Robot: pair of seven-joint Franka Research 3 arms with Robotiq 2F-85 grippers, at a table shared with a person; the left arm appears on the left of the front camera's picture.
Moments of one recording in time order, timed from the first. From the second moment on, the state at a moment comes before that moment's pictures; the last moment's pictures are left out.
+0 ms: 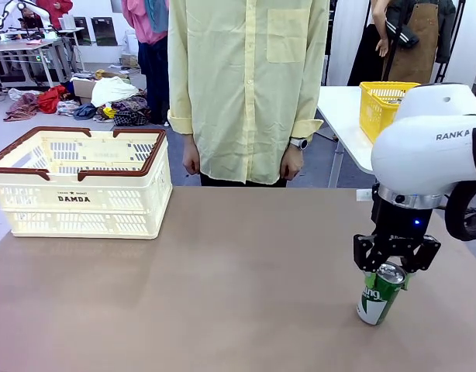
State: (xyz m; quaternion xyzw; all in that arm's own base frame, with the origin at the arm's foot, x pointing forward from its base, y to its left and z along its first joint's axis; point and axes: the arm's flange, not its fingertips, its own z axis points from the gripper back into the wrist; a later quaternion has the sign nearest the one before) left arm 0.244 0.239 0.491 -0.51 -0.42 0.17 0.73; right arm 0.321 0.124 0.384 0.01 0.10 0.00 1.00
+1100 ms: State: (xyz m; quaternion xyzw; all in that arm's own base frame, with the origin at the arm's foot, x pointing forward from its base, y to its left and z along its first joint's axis) left arm 0.245 0.239 0.491 -0.51 -0.42 0.17 0.73; right arm 0.300 0.060 0.570 0.01 0.09 0.01 1.00
